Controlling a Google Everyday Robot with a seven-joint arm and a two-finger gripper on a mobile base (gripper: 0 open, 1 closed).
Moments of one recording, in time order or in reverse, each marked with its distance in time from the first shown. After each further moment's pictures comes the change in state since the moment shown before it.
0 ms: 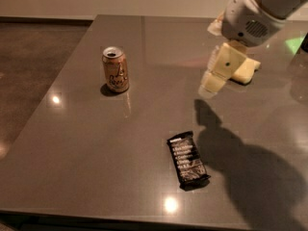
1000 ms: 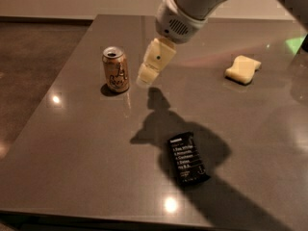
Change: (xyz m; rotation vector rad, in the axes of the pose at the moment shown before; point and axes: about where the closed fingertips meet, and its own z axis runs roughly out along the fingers) arm -0.099 -0.015 0.069 -0.009 -0.076 0.009
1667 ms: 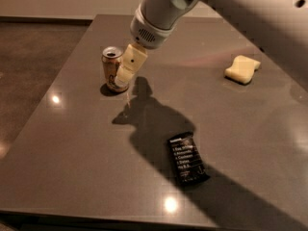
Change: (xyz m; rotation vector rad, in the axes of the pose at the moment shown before) arm -0.029 -0.026 0.065 0.031 0.024 0.060
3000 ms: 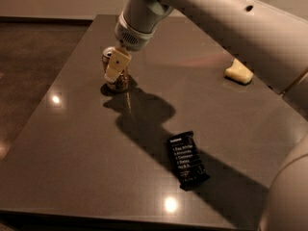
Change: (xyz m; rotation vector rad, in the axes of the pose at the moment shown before) arm -0.031 -0.009 0.048 -0.048 -0.015 -0.028
